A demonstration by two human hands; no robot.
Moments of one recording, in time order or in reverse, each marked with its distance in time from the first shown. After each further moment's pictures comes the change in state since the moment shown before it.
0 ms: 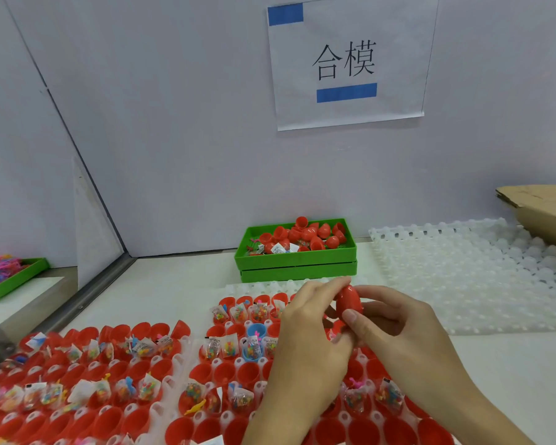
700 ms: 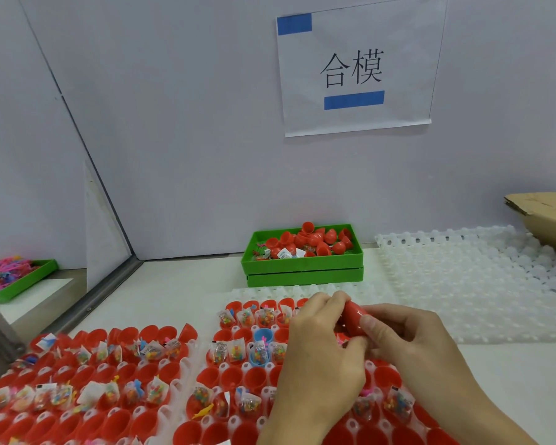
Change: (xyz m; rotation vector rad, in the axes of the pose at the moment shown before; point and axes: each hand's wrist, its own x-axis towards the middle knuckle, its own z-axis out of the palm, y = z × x) left_hand -0.001 0.002 0.002 -0.003 -0.005 0.019; right_hand 0.001 -0.001 -0.001 0.055 -0.020 0.075
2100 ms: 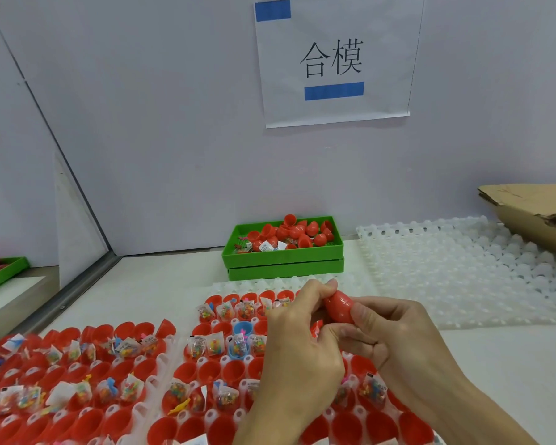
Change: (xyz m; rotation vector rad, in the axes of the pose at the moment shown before) left_hand -0.005 0.000 0.006 -0.298 0.084 0.031; right_hand 0.002 -0.002 -0.005 0.403 0.003 0.170
